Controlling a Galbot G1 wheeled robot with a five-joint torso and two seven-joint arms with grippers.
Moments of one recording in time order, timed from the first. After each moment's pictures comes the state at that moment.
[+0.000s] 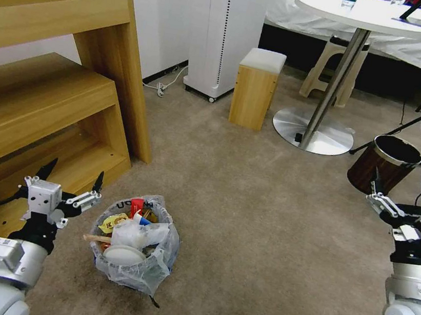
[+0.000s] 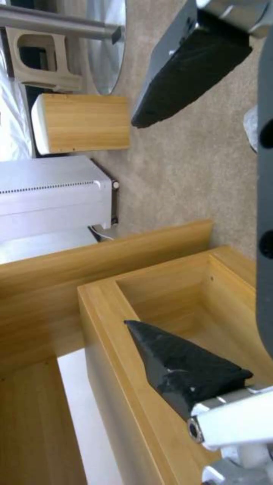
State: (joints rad) left arm 1.74 -1.17 -0.80 -2.40 -0.26 0.13 -0.06; right arm -1.52 1.14 0.88 2.09 0.56 0.31 -0.06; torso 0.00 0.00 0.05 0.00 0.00
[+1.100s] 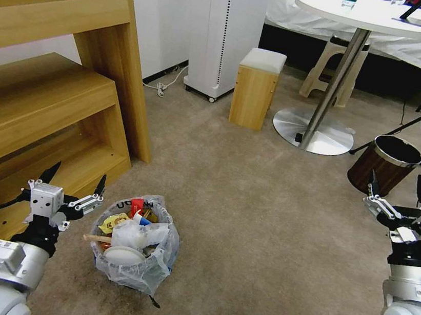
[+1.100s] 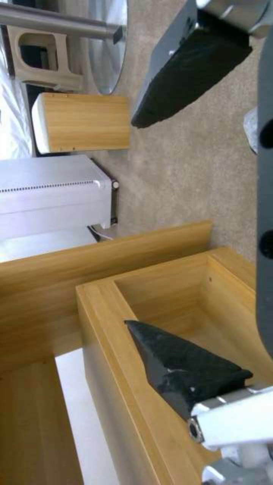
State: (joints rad) left arm 1.74 -1.18 -0.80 -2.40 -0.26 0.13 -0.07; right arm -1.51 1.14 0.87 2.09 0.56 0.31 -0.07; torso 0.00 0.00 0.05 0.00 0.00
